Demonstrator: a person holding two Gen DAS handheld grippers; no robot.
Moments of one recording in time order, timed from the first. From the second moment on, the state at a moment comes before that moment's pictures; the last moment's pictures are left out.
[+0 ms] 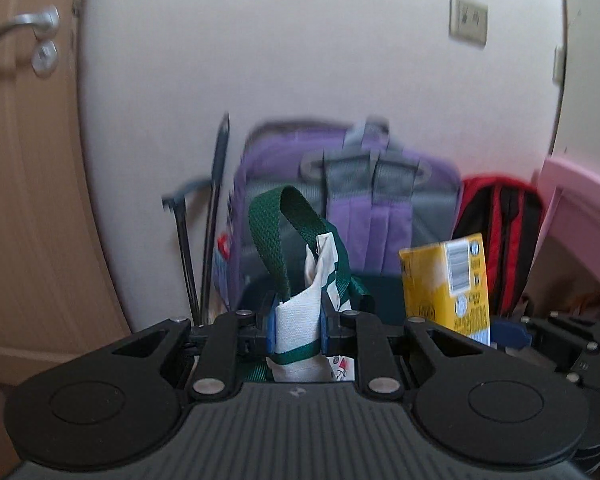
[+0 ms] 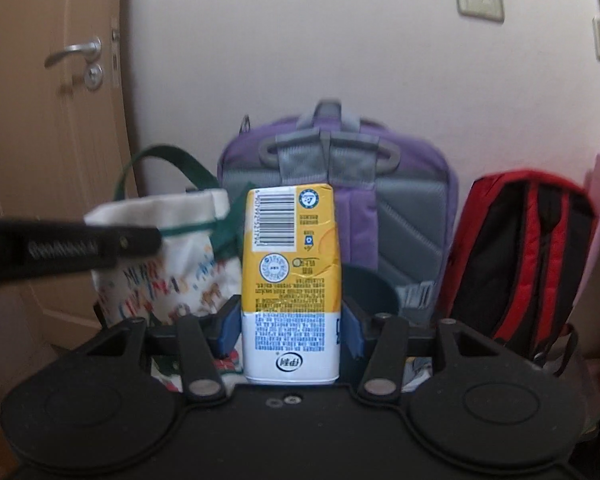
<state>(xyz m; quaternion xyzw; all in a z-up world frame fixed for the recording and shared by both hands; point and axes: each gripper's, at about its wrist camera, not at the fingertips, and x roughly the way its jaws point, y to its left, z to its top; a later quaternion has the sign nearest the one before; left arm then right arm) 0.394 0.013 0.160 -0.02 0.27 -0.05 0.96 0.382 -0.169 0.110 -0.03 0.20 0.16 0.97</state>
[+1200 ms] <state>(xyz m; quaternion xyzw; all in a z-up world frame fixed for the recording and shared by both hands) 0.323 0.005 0.165 -0.05 0.34 -0.07 0.94 0.309 -0.211 0.130 -0.02 0.25 0.16 0.95</state>
